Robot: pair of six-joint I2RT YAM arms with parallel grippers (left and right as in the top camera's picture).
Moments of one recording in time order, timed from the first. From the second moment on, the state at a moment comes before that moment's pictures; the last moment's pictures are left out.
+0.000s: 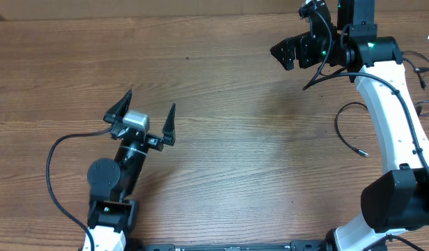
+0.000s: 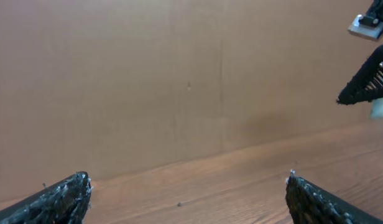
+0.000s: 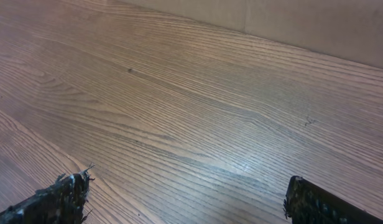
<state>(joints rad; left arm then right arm) -0.15 0.81 0.31 0.62 0.16 0.03 0.07 1.78 1.71 -0.77 -0.43 -0.19</state>
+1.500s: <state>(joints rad) -0.04 0.24 0.01 0.30 0.12 -0.05 0.07 1.78 1.71 -0.77 -0.43 -0.19</state>
